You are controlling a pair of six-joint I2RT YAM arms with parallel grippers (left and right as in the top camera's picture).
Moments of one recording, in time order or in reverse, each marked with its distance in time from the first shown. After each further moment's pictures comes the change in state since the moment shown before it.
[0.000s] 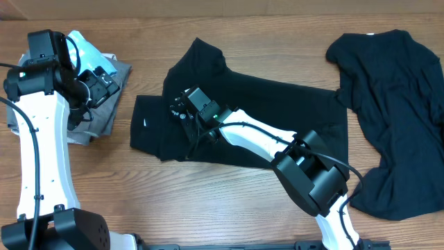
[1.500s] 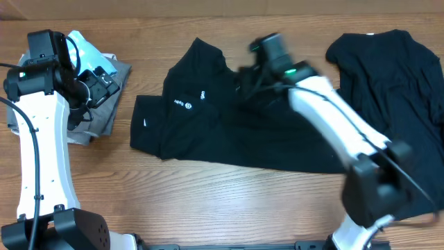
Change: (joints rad) left arm 0.000 0.000 0.000 0.000 0.000 0.000; right arm -0.406 -0.305 0.042 -0.279 -0.093 0.127
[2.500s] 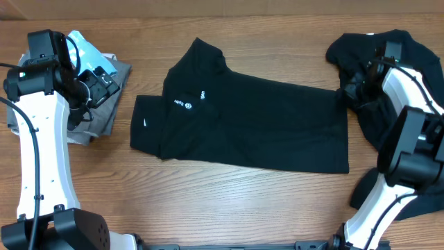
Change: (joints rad) left arm 0.000 0.000 0.000 0.000 0.000 0.000; right arm -0.659 0.283 0.018 -0.122 0.099 -0.045
